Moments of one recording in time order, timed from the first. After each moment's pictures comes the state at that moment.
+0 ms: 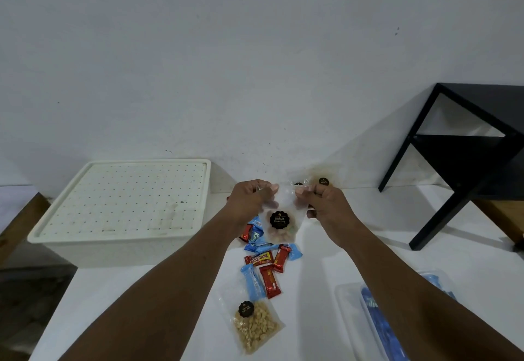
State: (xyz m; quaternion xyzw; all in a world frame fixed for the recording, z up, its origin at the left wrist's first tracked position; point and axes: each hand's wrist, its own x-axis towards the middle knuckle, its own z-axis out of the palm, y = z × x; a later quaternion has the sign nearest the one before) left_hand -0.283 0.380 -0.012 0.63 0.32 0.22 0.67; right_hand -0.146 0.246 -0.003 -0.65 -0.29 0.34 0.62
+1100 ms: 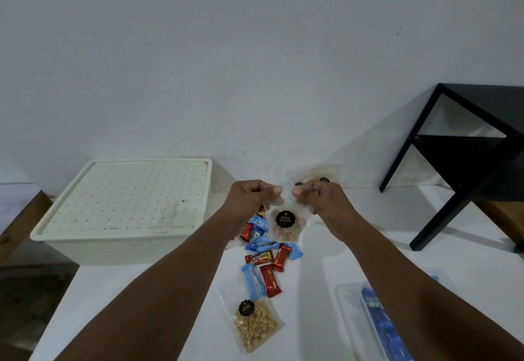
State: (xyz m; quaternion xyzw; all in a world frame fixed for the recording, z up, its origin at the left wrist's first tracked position) left_hand -0.291 0.380 -0.007 0.62 0.28 0.22 0.70; right_hand -0.140 0.253 0.000 -0.66 -0.34 0.33 0.58
